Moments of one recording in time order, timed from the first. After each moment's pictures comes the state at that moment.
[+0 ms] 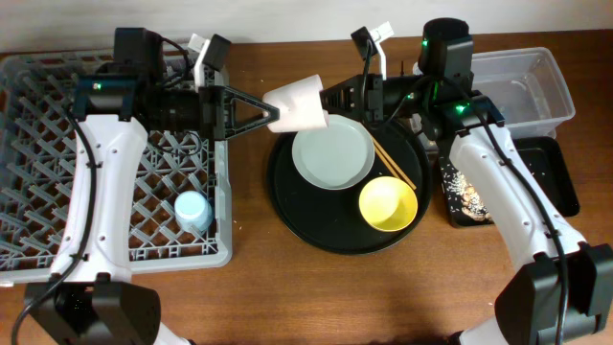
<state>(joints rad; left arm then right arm) -0.05 1.76 1.82 -1.23 1.44 0.22 0.21 1.70 1.47 -0.16 -1.30 0.54</state>
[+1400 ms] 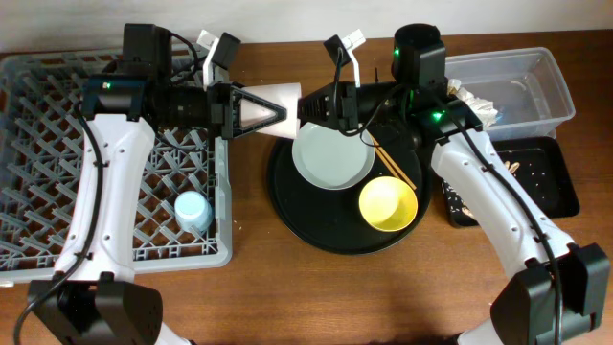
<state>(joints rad) -0.07 1.76 1.82 -1.16 1.44 0.23 0.30 1.70 1.47 -0.15 -1.24 0.59</state>
